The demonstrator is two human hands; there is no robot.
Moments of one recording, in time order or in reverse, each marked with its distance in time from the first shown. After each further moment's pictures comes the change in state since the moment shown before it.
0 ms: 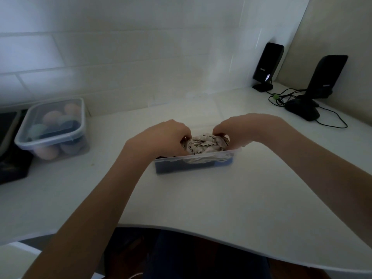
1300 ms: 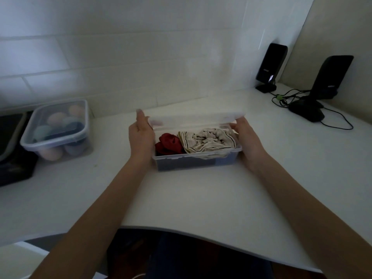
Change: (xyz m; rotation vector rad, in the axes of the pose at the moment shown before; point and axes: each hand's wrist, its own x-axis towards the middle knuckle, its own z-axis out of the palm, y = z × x) left_hand 0.010 -0.034 0.041 -1.319 0.945 -0.516; right_hand 0.024 -0.004 0.071 1.867 0.645 0.179
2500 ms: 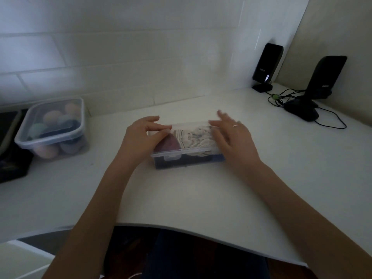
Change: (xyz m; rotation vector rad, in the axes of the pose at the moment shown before) left_hand -0.008 0.009 -0.025 0.578 -0.355 0.322; right_hand -0.025 0.001 0.003 -0.886 0.028 -0.582
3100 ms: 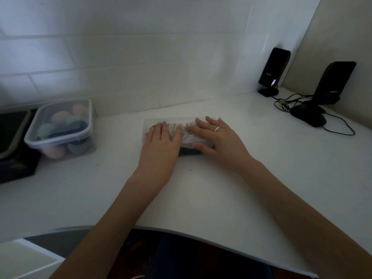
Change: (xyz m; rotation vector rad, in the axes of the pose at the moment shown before) left_hand -0.024 0.005 0.025 0.986 -0.155 0.269; right_hand 0.024 -0.010 0.024 -0.225 -0.222 -0.269
